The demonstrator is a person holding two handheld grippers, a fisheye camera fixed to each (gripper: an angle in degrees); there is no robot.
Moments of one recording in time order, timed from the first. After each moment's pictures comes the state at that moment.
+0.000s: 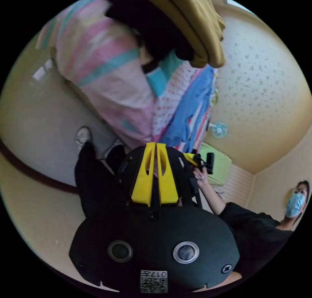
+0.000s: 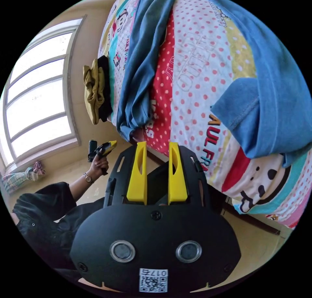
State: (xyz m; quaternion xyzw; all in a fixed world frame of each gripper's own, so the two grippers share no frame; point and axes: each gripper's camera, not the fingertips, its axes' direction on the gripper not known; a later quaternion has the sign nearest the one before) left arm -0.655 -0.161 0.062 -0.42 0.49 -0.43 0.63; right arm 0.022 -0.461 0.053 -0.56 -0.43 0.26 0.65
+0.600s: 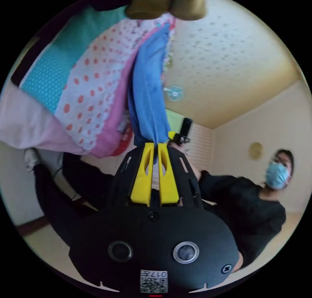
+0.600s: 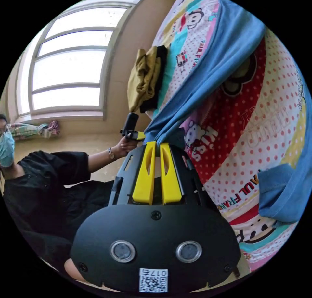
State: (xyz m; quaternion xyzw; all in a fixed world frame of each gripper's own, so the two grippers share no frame) left arm -0.664 -0.210 0.126 -0.29 0.78 -0.33 0.44; right arm 0.034 -0.556 0.082 -0.46 -0.61 0.19 0.62
